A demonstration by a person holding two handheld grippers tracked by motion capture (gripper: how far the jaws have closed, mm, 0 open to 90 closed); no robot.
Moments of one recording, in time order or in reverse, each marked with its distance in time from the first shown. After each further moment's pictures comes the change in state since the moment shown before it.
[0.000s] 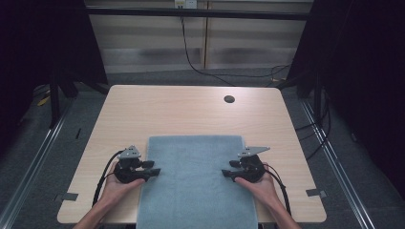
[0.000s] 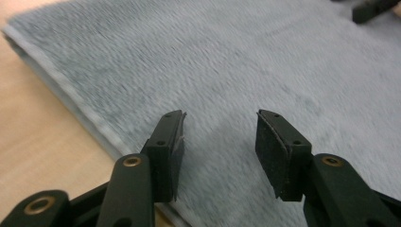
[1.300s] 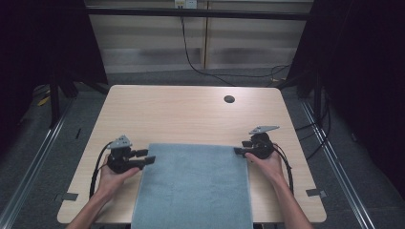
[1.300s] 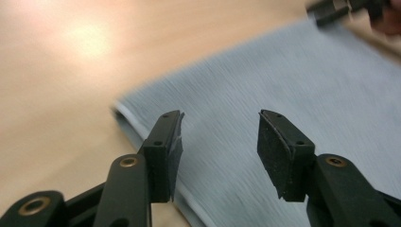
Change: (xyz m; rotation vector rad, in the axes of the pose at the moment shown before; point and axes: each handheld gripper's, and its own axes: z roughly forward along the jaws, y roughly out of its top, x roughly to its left) left arm 0.026 0.022 -0.016 -0.111 0.050 -0.058; right arm -0.078 0.026 0.002 -0.001 -0.118 0.070
